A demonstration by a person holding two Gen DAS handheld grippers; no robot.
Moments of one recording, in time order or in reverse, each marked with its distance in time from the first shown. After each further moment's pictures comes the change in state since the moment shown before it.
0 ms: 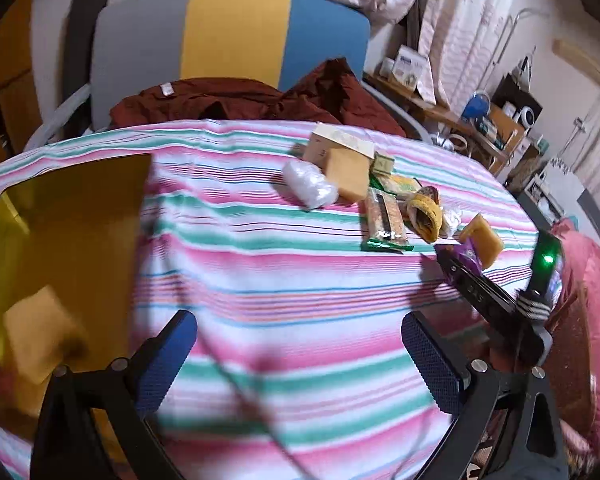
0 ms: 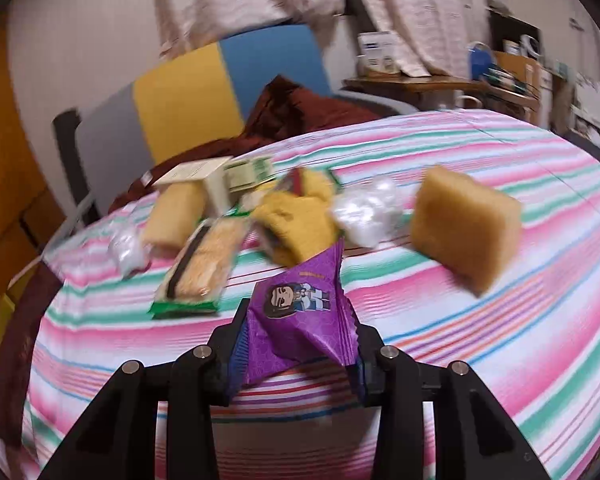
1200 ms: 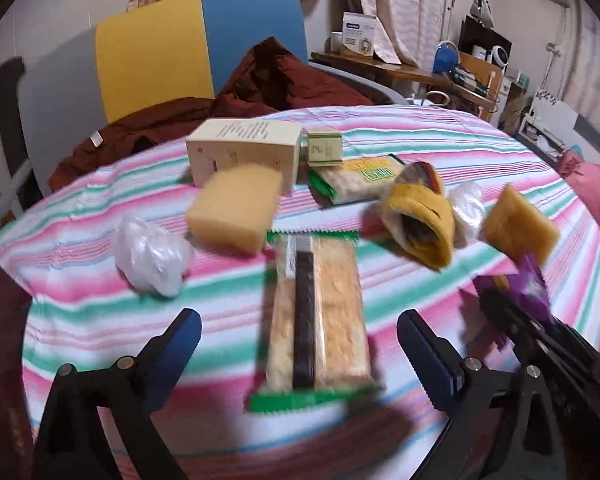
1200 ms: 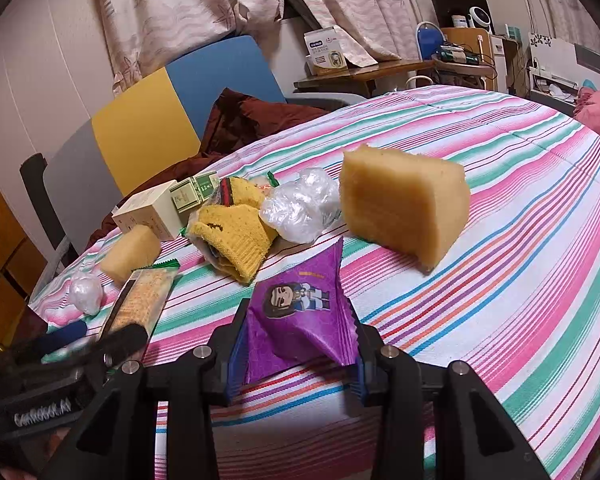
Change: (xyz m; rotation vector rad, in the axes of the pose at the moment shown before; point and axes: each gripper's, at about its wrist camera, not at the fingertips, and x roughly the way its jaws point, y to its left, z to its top) left arm 0.145 -0.093 0.042 0.264 -0.015 0.057; right arm 0.002 -0.025 -0.004 0.124 -0.022 -0.047
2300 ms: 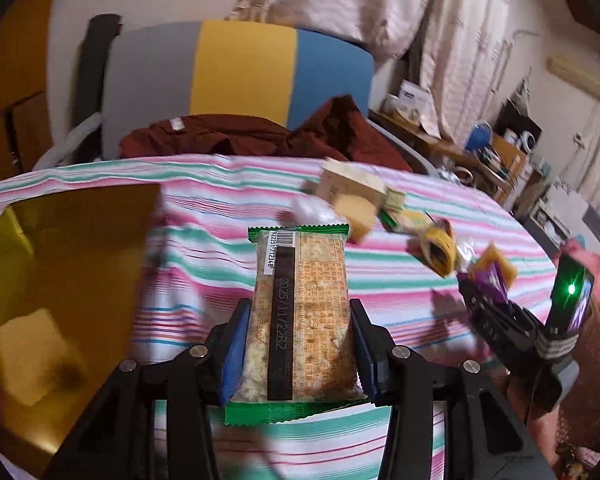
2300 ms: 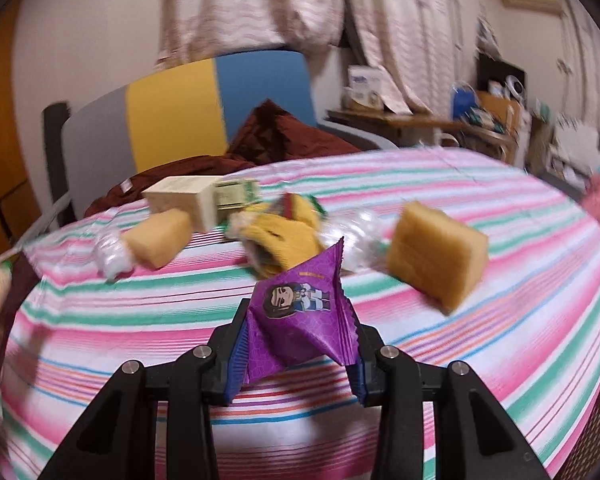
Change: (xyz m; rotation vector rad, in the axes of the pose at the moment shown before) left arm -0.144 0.105 -0.078 -0.287 -0.173 0.006; right arm -0.017 0.056 -0.008 -0.300 -0.098 -0.049
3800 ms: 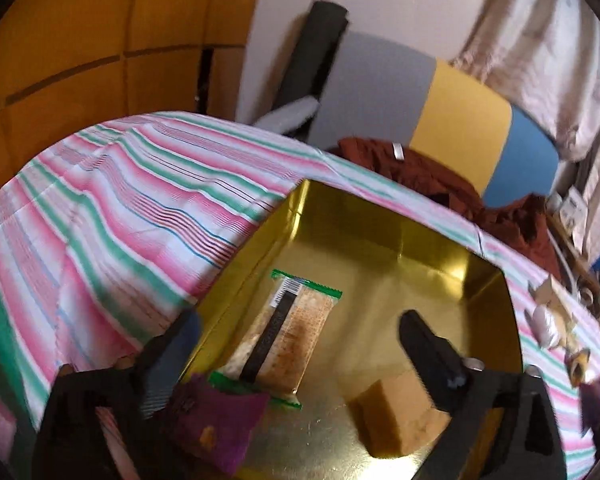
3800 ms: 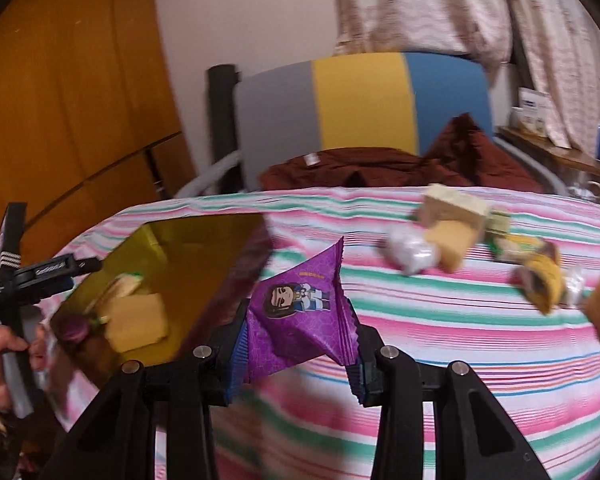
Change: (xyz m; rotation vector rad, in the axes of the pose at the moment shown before) left arm -0.083 0.260 -0.017 -0.432 -0.093 0.436; right arm -0.080 0.190 0.006 -0.218 0.083 0.544
